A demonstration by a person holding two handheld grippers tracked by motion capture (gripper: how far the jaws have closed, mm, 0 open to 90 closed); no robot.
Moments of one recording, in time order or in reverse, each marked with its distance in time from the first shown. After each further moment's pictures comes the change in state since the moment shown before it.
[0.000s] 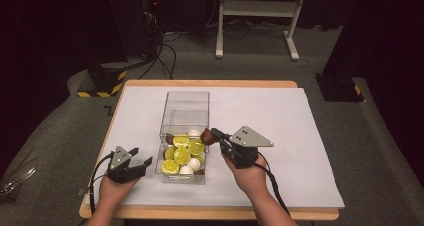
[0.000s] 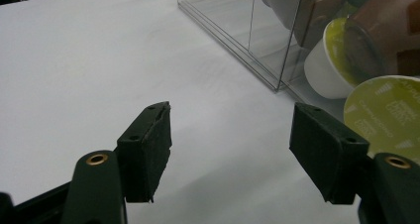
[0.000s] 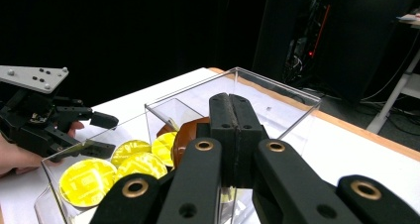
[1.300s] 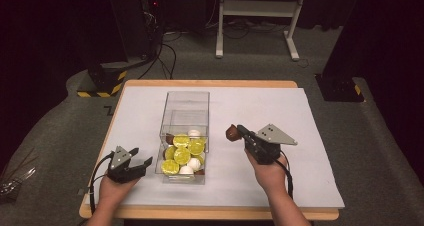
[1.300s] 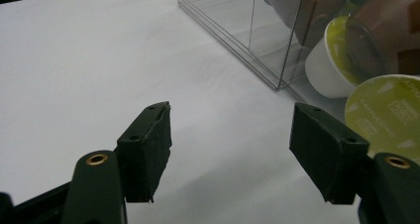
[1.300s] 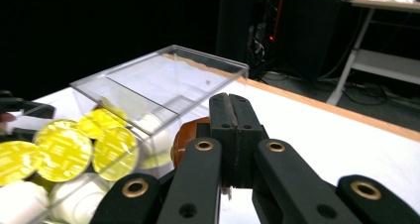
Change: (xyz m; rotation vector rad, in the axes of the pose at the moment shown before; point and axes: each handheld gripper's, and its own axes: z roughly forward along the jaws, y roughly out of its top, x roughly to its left) left arm 0.000 0.000 0.001 0.001 0.000 -0.005; right arm -0.053 -0.029 -0.022 0.034 -0.141 0.072
